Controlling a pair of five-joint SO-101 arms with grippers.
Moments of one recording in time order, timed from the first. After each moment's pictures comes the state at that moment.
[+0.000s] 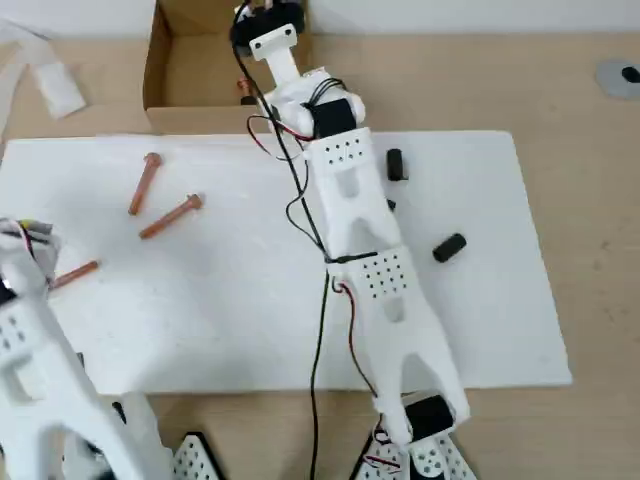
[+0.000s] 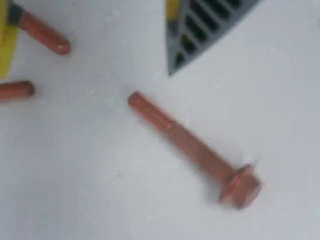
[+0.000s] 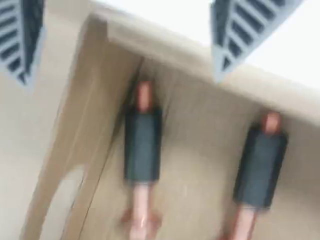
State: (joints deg) left arm -38.3 -40.1 37.2 69.4 34.4; right arm -23.4 72.7 -93.8 74.6 -0.3
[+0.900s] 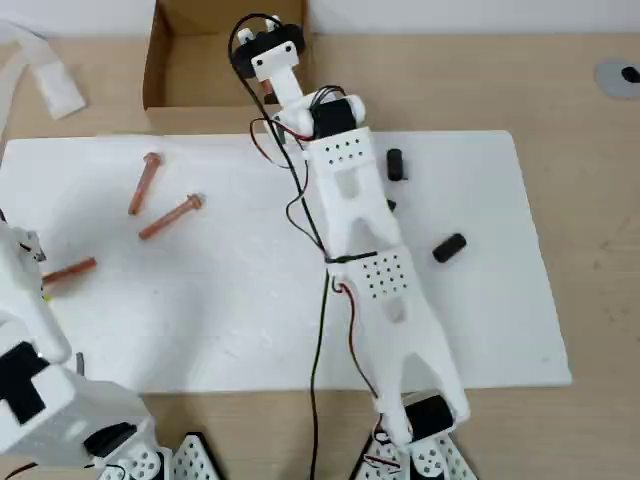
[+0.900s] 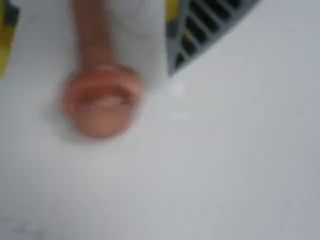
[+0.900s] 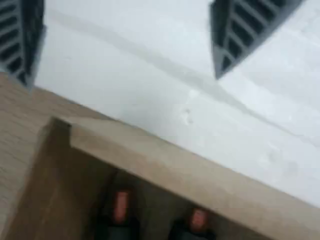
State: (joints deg) left arm -43.7 3.2 22.9 65.0 53.8; right arm -23.5 72.7 -93.8 85.6 -0.2
